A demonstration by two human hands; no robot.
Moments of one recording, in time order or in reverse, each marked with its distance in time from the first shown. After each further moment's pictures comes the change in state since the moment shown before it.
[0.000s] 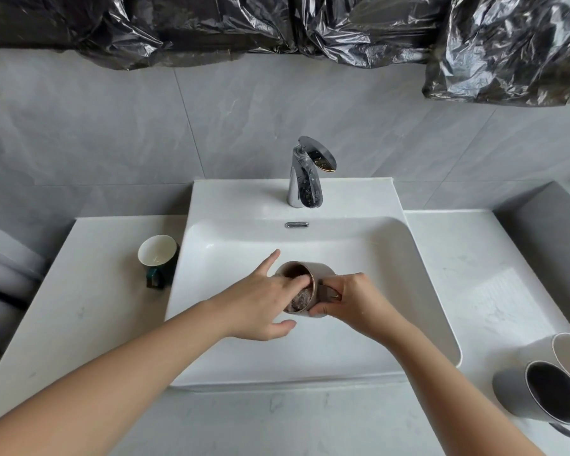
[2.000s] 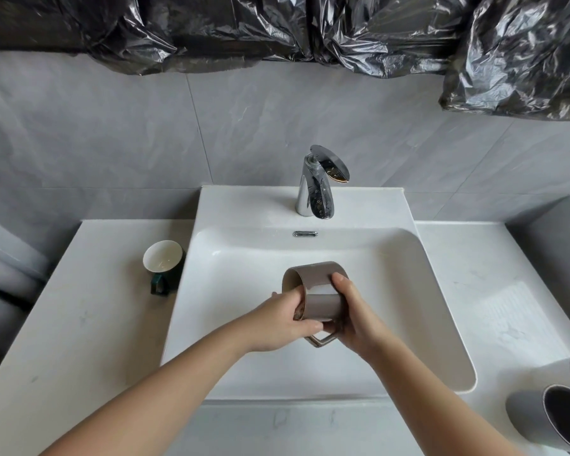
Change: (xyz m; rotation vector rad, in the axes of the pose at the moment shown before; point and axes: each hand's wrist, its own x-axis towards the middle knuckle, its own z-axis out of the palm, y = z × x) left_hand 0.012 0.020 0.007 -1.163 -0.011 -0.403; right_hand 0.018 0.005 0.032 1.214 -0.077 0.363
